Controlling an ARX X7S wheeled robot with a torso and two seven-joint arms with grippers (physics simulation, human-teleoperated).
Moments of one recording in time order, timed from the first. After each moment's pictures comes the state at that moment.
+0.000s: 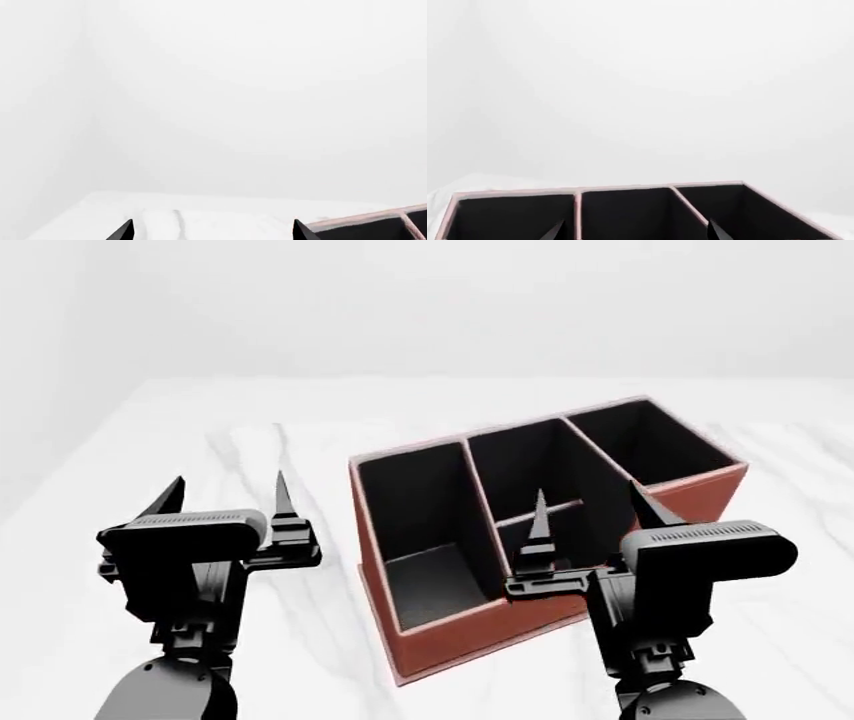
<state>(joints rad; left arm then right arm) -0.23 -0.20 0.07 0.50 -0.21 -0.48 -0.25 0.20 0.26 -0.16 -0.66 0.20 0.62 0.21</state>
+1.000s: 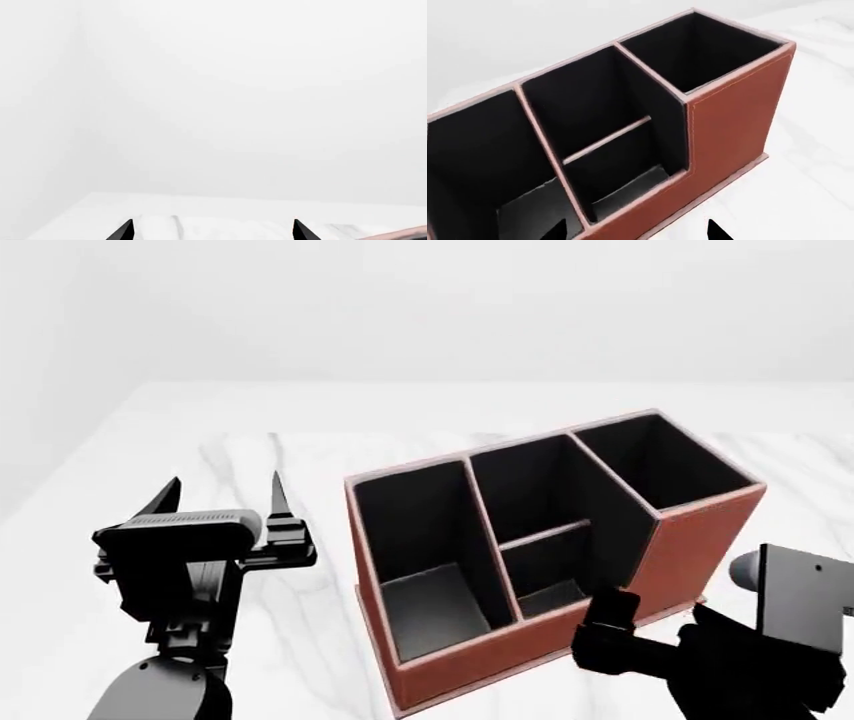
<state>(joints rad) -0.23 -0.23 0.07 0.48 -0.24 -0.47 -0.27 0.31 0.71 0.01 -0.82 1.86 0.84 1.43</state>
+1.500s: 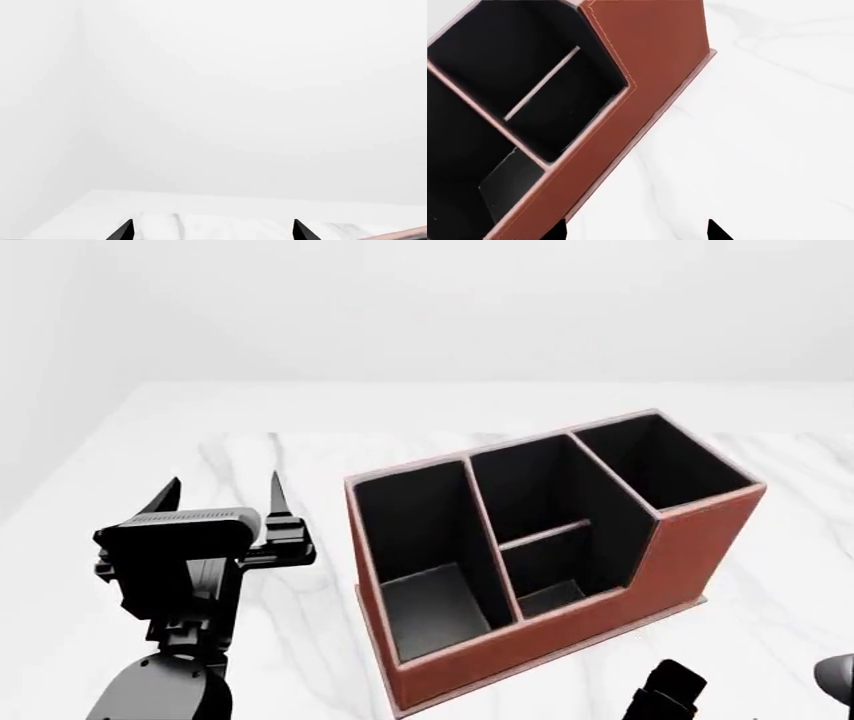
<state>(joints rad) -0.24 -0.23 0.08 0.47 -0.26 -0.47 -0.28 -0.14 0.77 0.22 -0.95 1.97 0.52 1.46</state>
